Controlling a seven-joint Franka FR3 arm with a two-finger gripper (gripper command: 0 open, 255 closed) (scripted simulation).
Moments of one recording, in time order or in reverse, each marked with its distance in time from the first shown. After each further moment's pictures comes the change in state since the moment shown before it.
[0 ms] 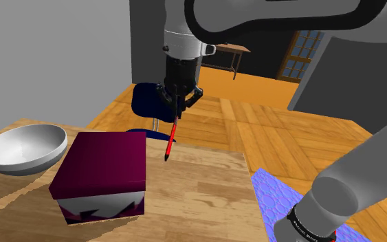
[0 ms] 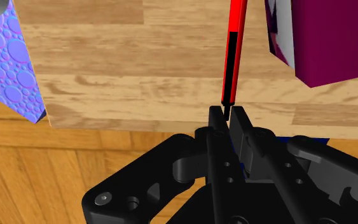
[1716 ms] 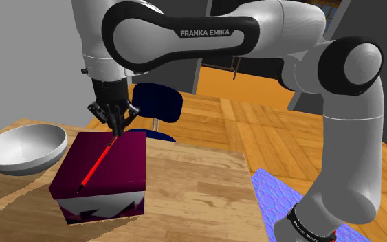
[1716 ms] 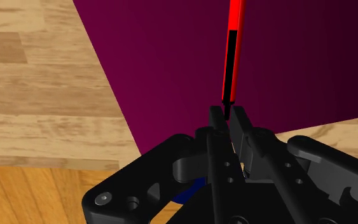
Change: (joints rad) arm 0.285 0.676 0.097 0.499 -0.469 -0.035 0.412
